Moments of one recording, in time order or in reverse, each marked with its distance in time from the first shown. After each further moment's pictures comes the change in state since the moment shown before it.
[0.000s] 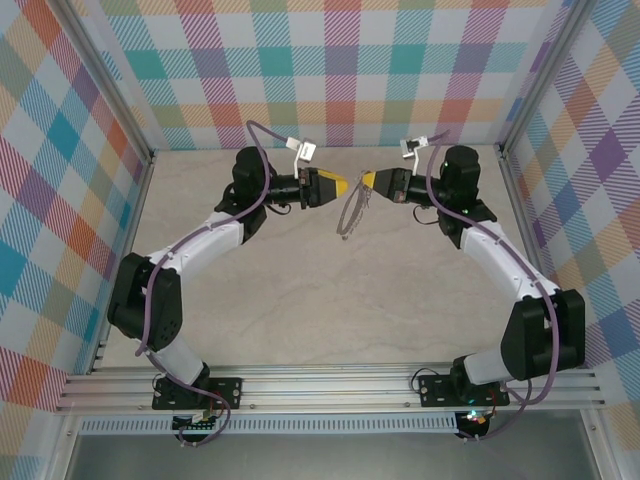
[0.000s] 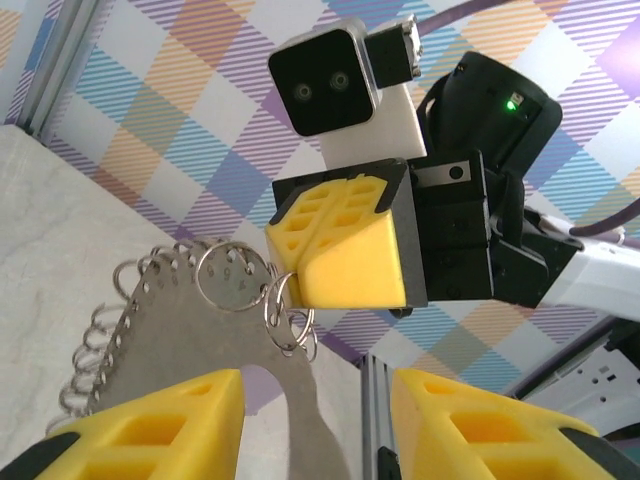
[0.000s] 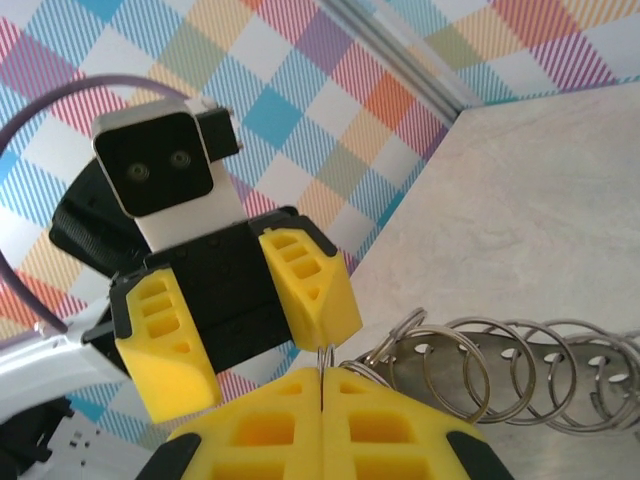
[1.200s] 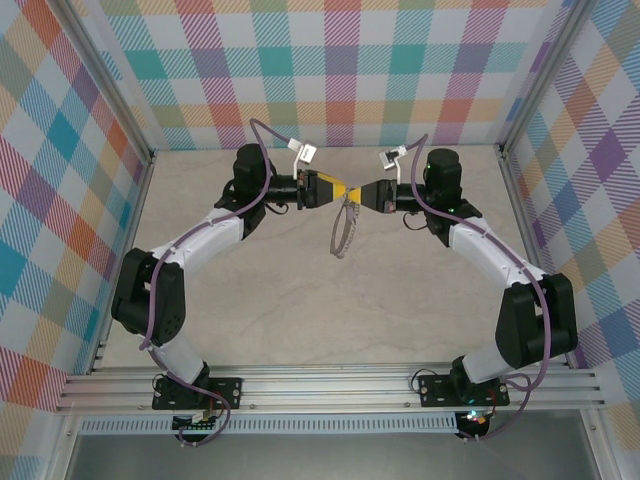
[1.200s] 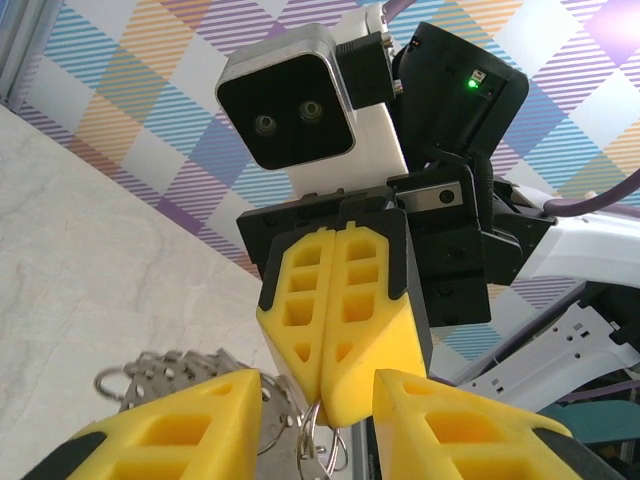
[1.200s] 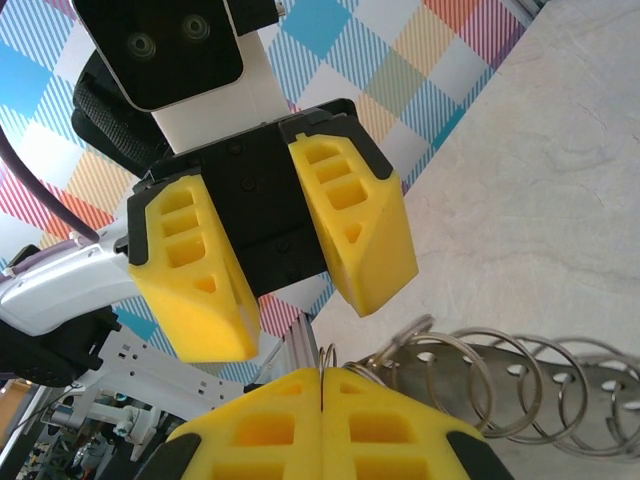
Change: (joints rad) left arm 0.021 0.038 0.027 -0.034 0.097 0.030; right arm 0.058 0.067 0.002 -0.013 -0.134 -0.023
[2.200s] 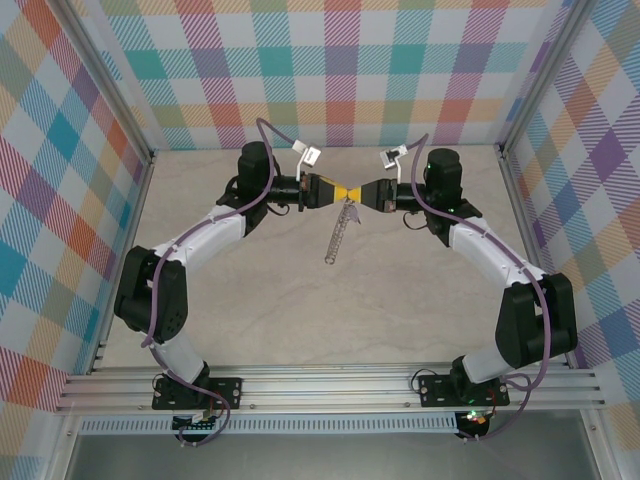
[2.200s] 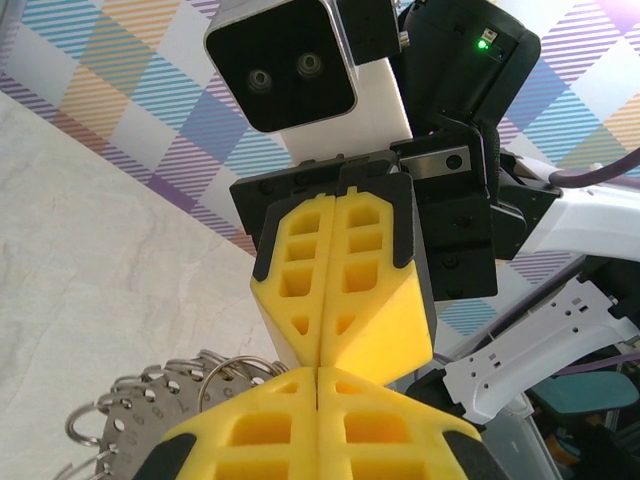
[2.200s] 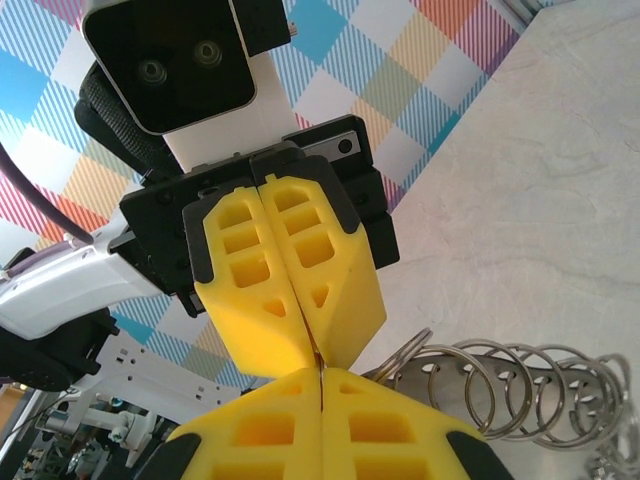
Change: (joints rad) left arm -0.017 0.021 0.040 -0.103 0.041 0.078; right arm 0.000 0.002 0.000 0.011 0.011 0.004
